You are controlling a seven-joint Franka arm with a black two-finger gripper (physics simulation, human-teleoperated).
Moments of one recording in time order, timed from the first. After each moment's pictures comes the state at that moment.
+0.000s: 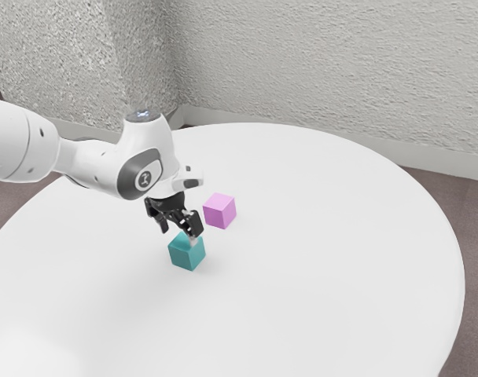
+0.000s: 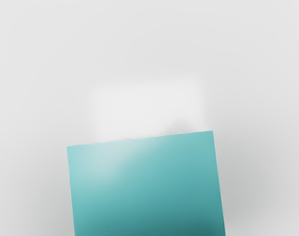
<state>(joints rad) 0.03 0.28 -0.05 -2.03 0.02 2.38 0.08</state>
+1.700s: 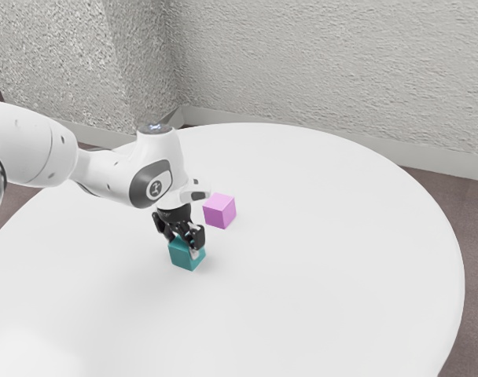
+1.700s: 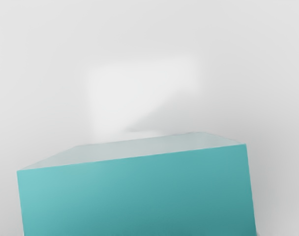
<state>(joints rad) 0.03 0.39 -0.05 -1.97 0.02 2.35 0.09</state>
